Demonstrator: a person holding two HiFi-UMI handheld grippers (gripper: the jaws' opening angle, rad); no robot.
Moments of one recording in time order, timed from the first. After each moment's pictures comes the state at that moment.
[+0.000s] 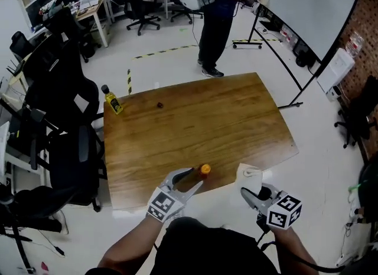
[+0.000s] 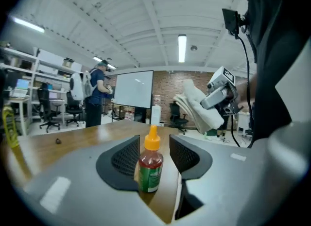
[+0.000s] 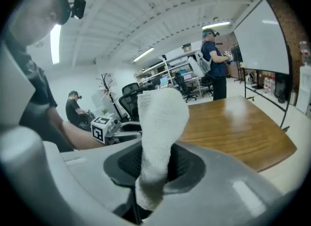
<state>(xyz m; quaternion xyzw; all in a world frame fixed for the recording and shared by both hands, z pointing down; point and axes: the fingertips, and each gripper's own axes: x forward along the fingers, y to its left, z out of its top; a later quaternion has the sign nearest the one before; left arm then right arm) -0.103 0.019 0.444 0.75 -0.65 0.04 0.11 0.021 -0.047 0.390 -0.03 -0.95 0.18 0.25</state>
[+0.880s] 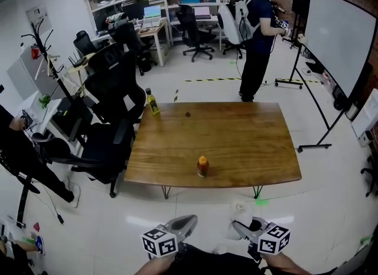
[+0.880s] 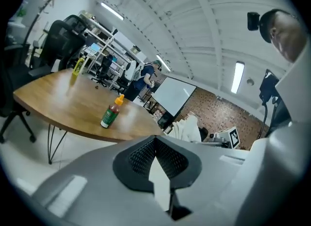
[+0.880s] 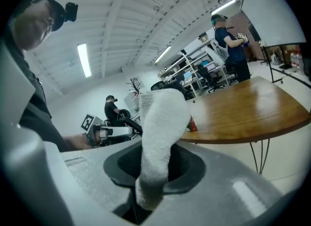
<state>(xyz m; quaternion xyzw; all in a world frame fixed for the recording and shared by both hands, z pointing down) 0.095 0.104 0.405 0.54 -0.76 -0.18 0.31 0.166 -0.009 0.416 -0.21 -0.92 0.23 0.23</state>
